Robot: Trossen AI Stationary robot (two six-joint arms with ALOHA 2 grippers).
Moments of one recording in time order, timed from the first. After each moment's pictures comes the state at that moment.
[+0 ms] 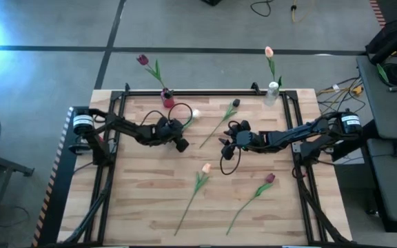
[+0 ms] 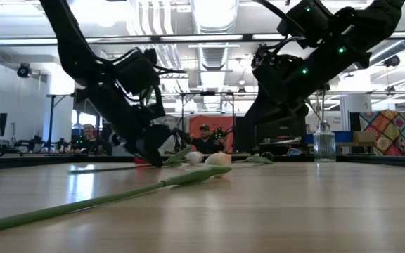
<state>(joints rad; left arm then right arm) 0.23 1.74 0.63 0.23 -0.40 -0.32 -0.03 1.50 0.60 0.27 0.43 0.38</state>
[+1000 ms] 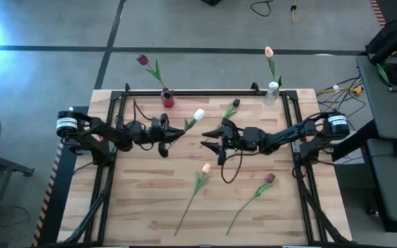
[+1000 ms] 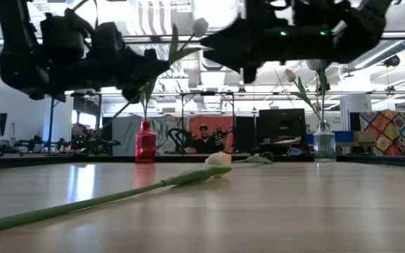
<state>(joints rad) 0.24 1.55 0.25 1.48 0.15 -0.25 -0.02 1.65 0.66 1.03 0.10 0.14</state>
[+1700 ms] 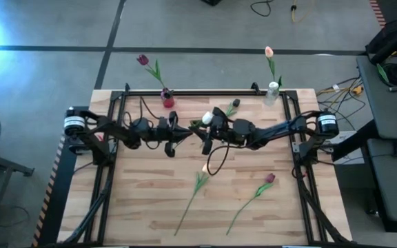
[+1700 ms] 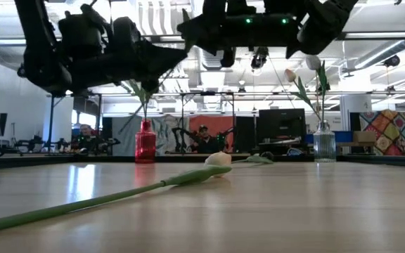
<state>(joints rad) 0.24 1.64 0.39 1.47 0.25 -0.17 -0.06 1.76 0.91 1.02 0.16 0.08</state>
